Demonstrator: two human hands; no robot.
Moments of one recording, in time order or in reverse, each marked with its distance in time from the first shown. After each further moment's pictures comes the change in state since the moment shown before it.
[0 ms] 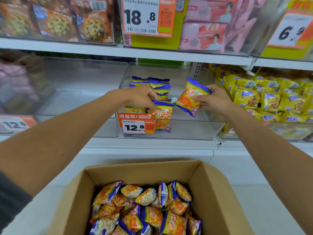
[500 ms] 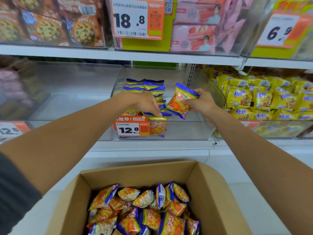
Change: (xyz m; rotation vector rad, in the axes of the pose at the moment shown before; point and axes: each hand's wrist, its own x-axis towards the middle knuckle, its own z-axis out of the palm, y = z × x) left_hand 0.023 0.017 0.012 0.099 -0.212 -0.059; right_hand 0.011 0.013 0.018 -0.072 0.061 0.021
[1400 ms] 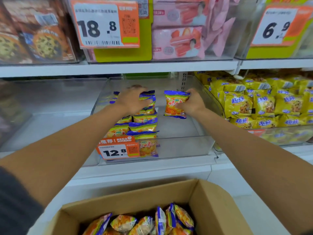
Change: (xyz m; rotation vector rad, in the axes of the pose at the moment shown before) left_hand 0.069 -0.025 -0.015 0.153 0.612 -0.003; right_hand 0.065 0.006 0.003 -0.234 0.099 -0.089
